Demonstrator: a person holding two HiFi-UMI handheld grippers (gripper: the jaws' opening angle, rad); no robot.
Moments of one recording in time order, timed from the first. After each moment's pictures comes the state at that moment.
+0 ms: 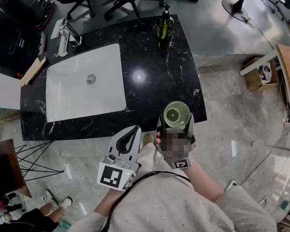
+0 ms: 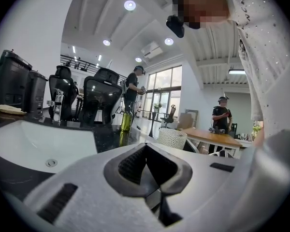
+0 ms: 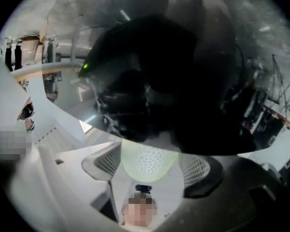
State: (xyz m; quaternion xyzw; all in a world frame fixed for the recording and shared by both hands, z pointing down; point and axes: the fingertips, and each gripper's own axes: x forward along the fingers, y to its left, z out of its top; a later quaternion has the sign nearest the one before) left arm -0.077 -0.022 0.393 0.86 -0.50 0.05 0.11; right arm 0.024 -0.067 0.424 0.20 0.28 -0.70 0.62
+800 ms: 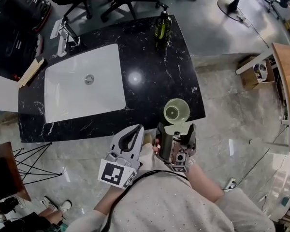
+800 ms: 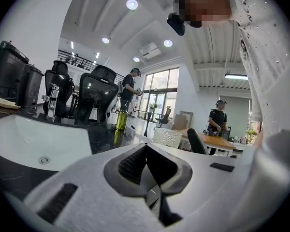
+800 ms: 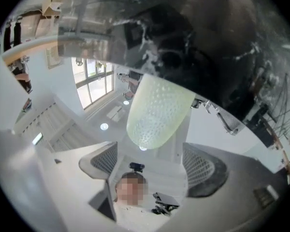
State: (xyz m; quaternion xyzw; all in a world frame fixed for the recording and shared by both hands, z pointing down) left arm -0.070 -0.019 0.397 0.88 -0.47 0.04 0.12; right arm 0.024 -0.029 0.399 0.22 0.40 -0.67 0.59
